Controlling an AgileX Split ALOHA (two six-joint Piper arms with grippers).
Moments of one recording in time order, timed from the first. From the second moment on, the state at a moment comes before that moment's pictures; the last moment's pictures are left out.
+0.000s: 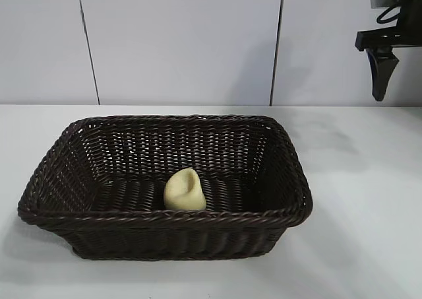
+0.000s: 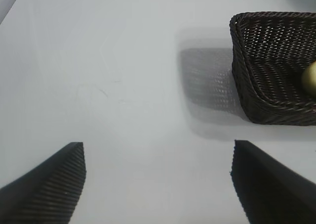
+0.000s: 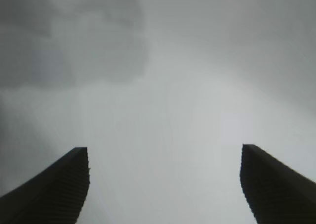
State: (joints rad) left arm -0.04 -0.01 -0.48 -0.01 1.12 0.02; right arm 0.03 1.91 -1.62 -0.10 1.21 0.11
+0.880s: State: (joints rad) left arm -0.04 -0.01 -0.48 -0.01 1.12 0.02; right arm 0.03 0.96 -0.66 -0.07 1.13 0.10
